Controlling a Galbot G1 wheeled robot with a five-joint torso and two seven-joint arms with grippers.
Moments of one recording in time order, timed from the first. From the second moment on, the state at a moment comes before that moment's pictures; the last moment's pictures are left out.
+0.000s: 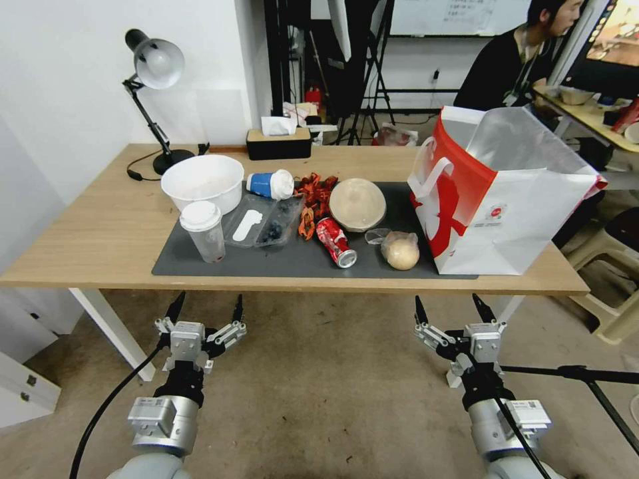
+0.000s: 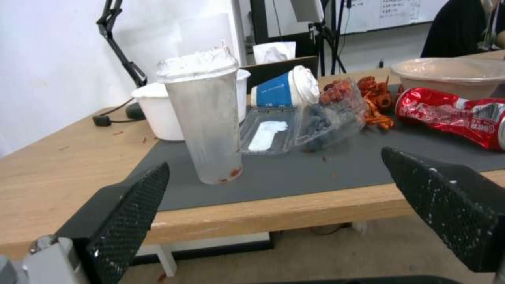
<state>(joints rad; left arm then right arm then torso) 1.80 -1.50 -0.55 -2.30 0.00 0.00 0.00 -1.80 1.50 0.55 2.30 0.00 0.00 0.00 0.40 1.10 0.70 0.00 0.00</state>
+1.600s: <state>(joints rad) 1.66 -1.57 -0.48 -2.32 -0.15 0.19 0.03 -1.34 1.29 0.42 2.09 0.40 -0.29 0.17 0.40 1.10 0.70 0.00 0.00</state>
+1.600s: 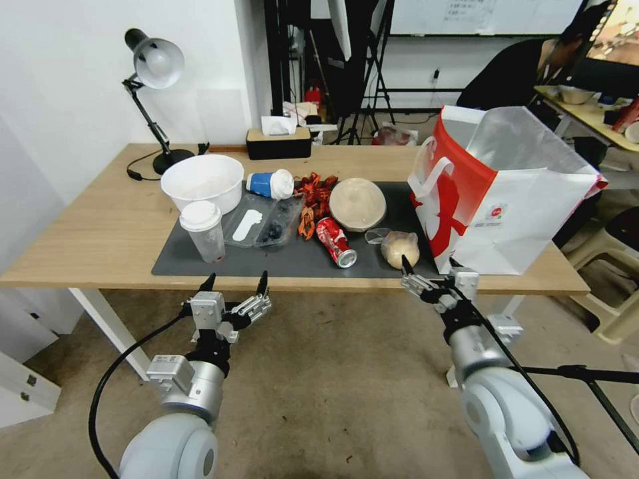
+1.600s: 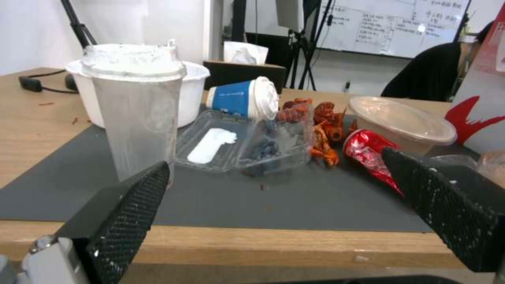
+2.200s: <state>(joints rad) 1.69 -1.58 -0.49 -2.33 -0.13 0.15 0.03 -1.17 1.29 0.35 1.98 0.49 -0.44 0.30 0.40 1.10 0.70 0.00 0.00</state>
